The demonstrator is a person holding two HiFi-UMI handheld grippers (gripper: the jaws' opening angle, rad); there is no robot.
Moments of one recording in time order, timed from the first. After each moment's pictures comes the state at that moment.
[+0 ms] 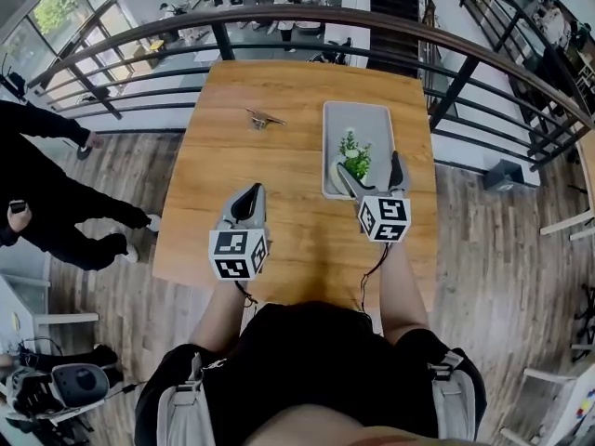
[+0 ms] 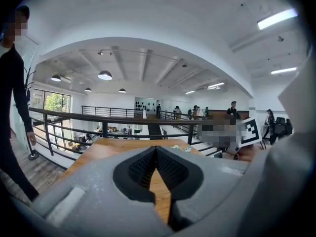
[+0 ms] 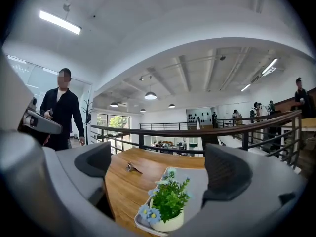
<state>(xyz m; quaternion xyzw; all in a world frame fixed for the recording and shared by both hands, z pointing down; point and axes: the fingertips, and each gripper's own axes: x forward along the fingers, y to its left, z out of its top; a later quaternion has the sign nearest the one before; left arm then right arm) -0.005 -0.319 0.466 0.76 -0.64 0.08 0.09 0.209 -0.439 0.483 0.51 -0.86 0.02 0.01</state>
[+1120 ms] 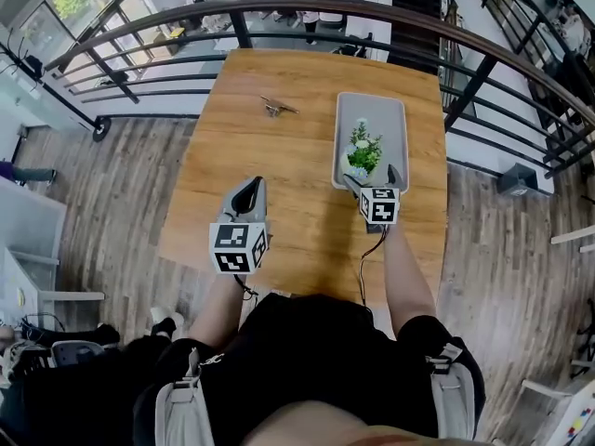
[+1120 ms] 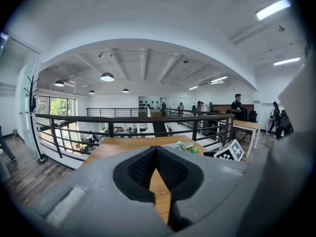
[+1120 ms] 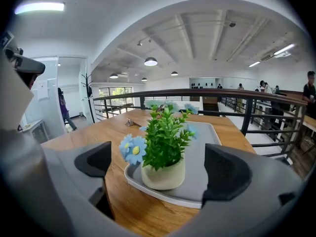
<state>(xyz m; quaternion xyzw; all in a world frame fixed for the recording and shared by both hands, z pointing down) -0.013 -0.295 0.464 0.74 -0.66 0.11 0.08 0.208 -0.462 0.659 0.48 -0.85 0.12 0.18</state>
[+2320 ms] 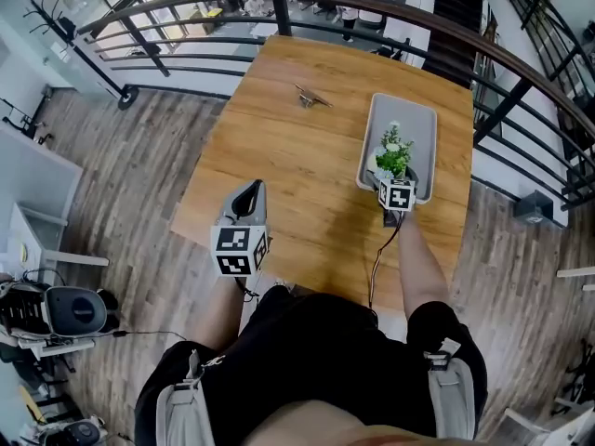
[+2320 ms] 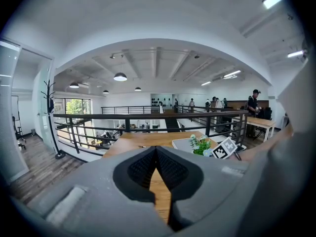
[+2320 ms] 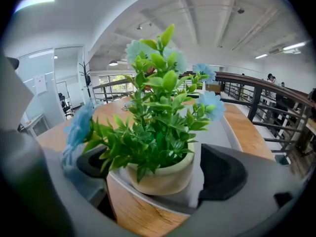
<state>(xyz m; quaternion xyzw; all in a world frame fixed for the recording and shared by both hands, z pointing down) -0.056 -0.246 0.475 0.68 -0.71 0.12 0.09 0.199 -0.499 0.724 0.46 -0.84 0.16 0.26</state>
